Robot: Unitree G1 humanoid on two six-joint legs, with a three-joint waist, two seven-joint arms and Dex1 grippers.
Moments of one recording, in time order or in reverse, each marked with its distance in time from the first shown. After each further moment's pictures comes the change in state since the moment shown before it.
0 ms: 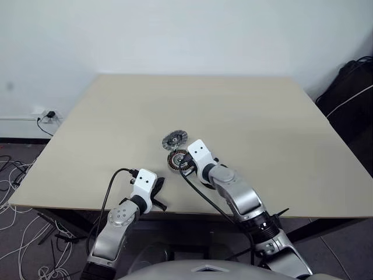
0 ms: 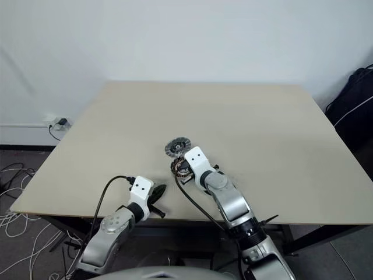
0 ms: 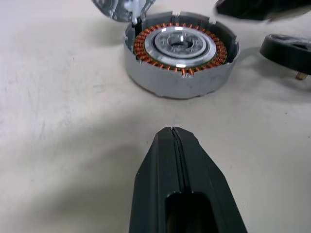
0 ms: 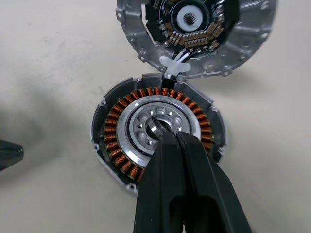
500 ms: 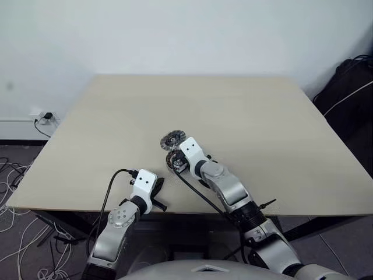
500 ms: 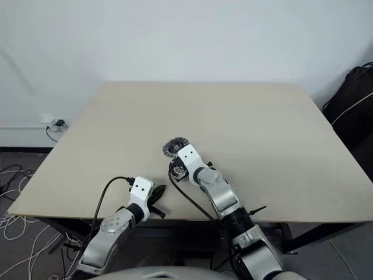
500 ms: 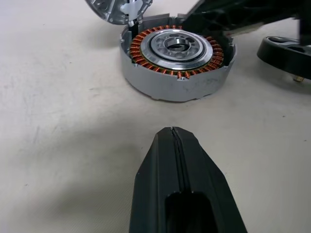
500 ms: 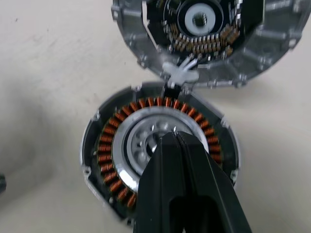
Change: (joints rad) left arm 0.009 -0.008 -0.002 -0.001 -0.001 -0.001 0.007; right arm -0.091 0.063 0.004 0.183 -0.034 -0.086 -0.009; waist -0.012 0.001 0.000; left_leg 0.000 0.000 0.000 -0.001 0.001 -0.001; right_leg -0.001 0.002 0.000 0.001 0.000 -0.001
